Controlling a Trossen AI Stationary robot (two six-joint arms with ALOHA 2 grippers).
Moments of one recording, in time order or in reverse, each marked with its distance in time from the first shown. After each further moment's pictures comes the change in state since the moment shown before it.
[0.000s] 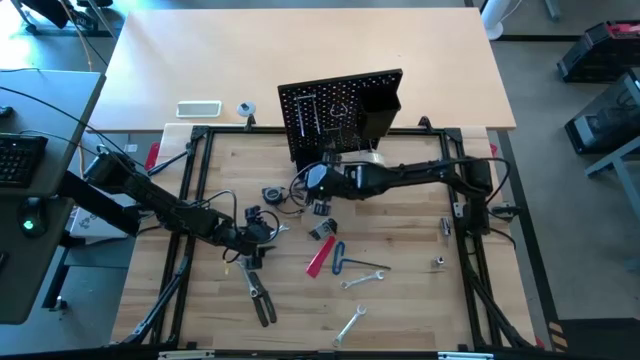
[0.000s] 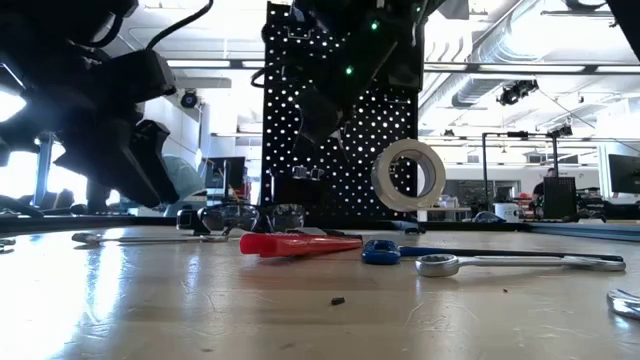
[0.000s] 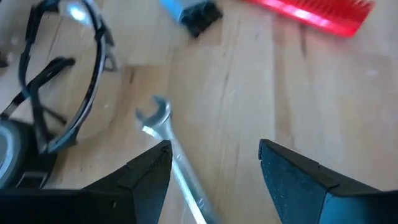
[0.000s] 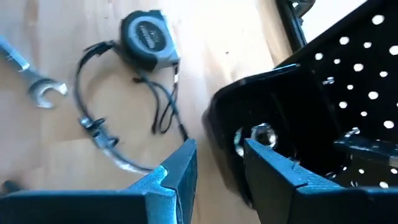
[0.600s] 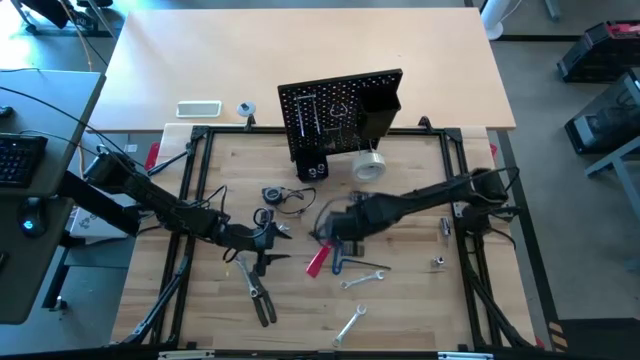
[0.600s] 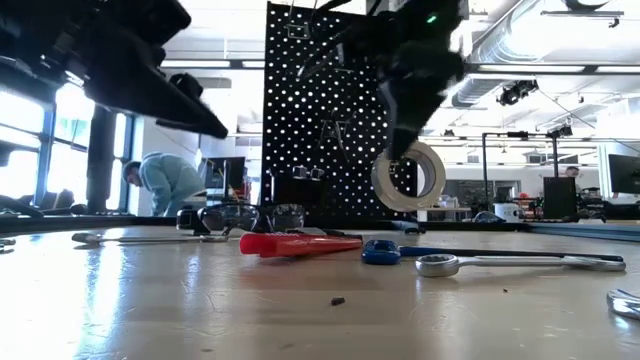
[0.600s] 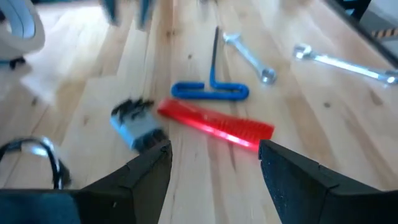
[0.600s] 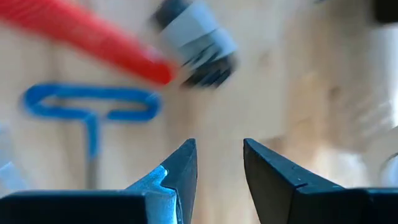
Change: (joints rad) left arm 0.000 0.000 0.001 0.390 0.093 0.198; right arm 0.255 -0.064 0.000 -0.573 -0.119 0.369
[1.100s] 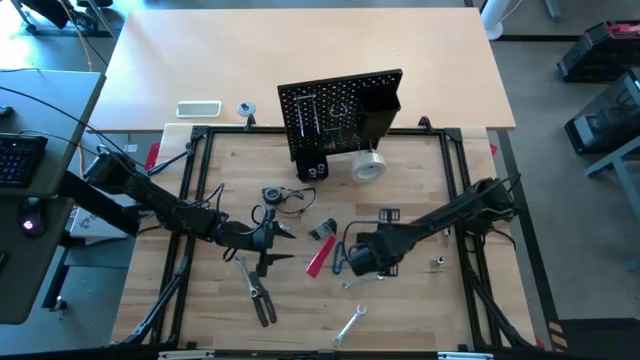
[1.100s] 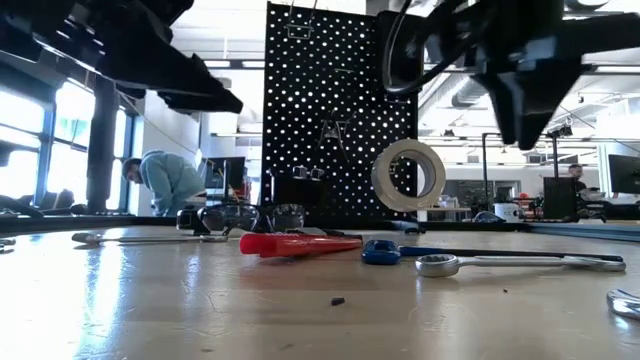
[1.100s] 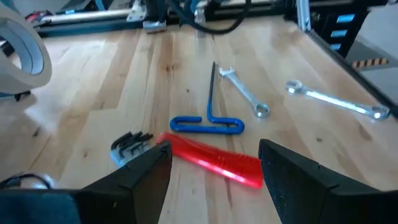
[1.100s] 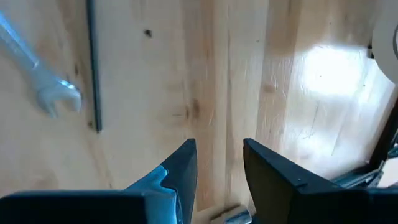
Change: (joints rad) left arm 0.004 0.011 0.000 0.127 0.000 0.027; right arm 0.211 -0.002 0.000 -0.445 0.015 0.263
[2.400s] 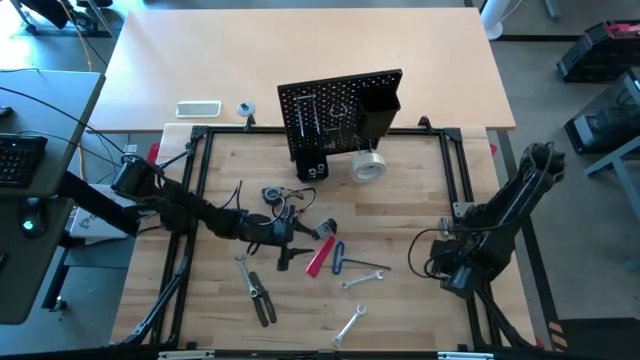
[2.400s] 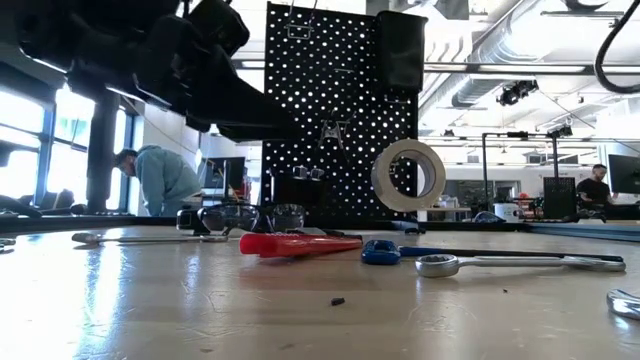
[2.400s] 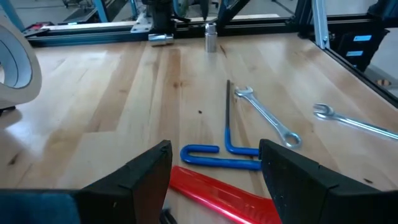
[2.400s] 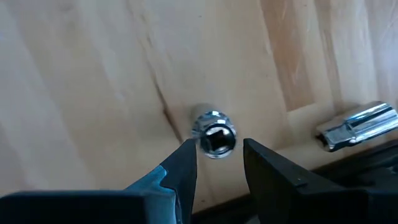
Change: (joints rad) left arm 0.150 0.291 0.061 0.317 0.138 0.044; right arm 0.574 -0.675 -0.757 0.308 -0.127 0.789
